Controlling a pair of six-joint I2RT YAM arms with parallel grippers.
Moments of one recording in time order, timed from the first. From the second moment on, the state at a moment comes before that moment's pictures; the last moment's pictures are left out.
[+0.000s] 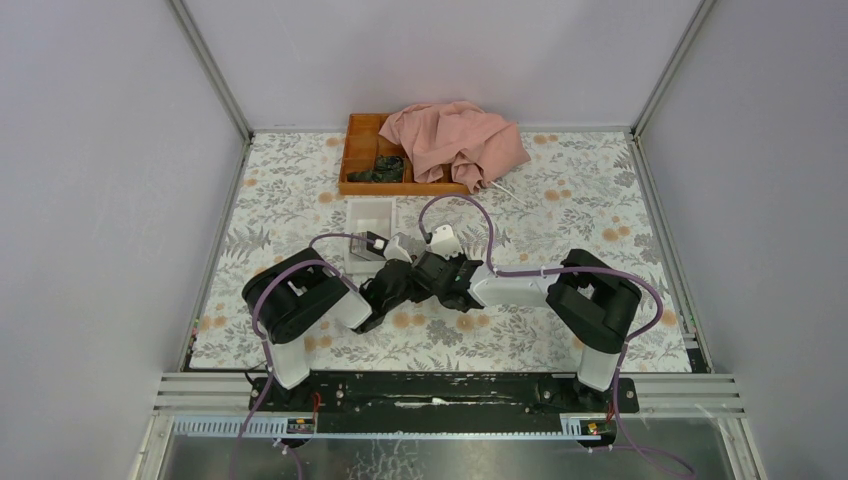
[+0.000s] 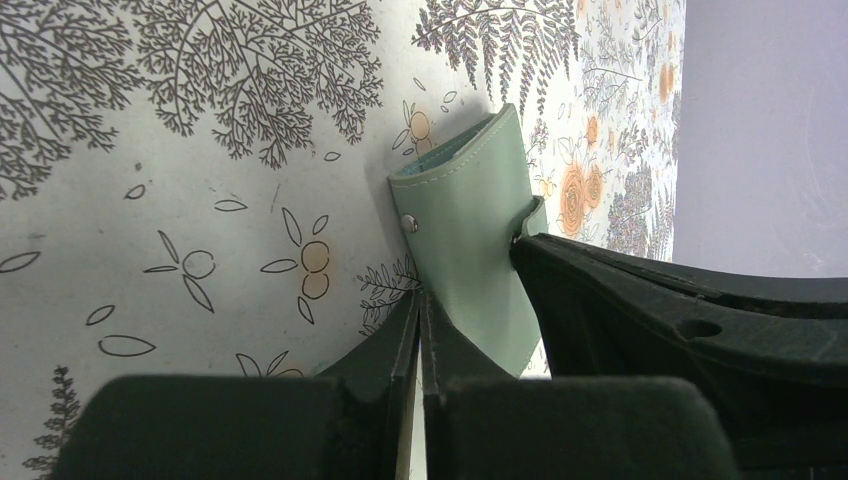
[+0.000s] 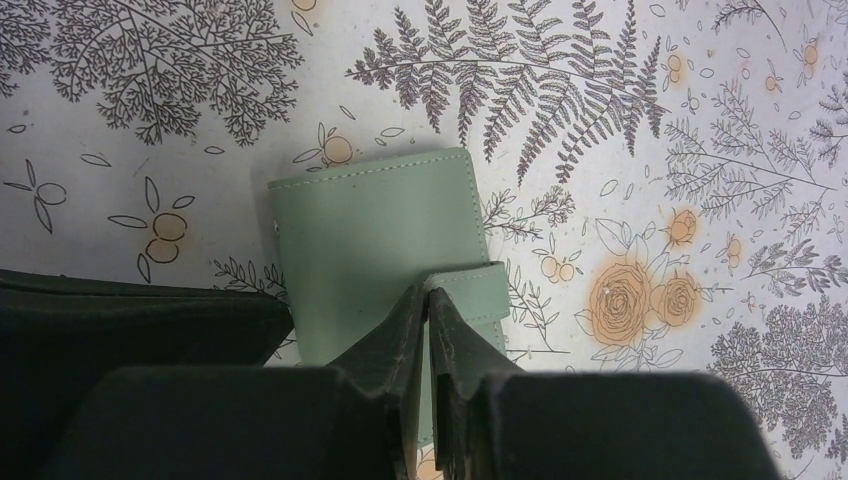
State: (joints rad) left arm -0.80 1.82 0.45 0.90 -0.06 -1.11; right arm 1.03 1.82 1.02 -0.33 0.78 0.46
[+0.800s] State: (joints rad) left arm -0.84 1.83 0.46 0.90 -0.07 -1.12; right arm 0.97 1.81 0.99 -0.25 0.74 0.53
